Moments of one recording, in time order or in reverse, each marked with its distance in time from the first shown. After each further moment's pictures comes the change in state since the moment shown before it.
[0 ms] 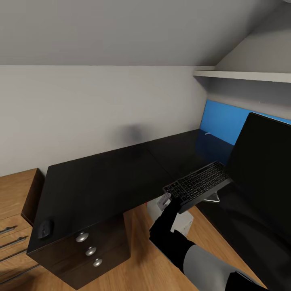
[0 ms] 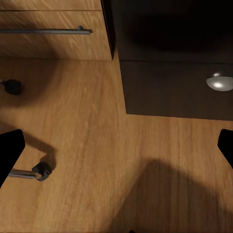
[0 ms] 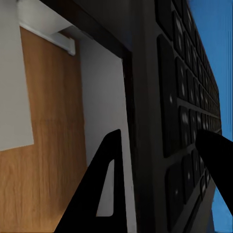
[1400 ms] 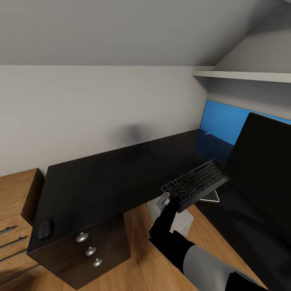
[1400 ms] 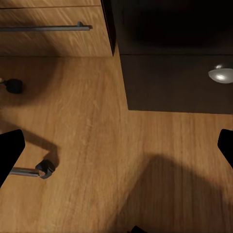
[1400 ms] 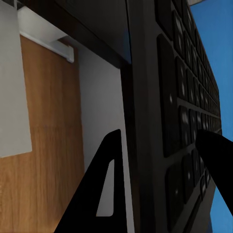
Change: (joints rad) left arm 0.000 0.000 -0.008 0.018 -0.015 -0.002 0.002; right arm 0.000 0.000 0.017 -0.002 0.015 -0.016 0.002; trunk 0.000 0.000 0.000
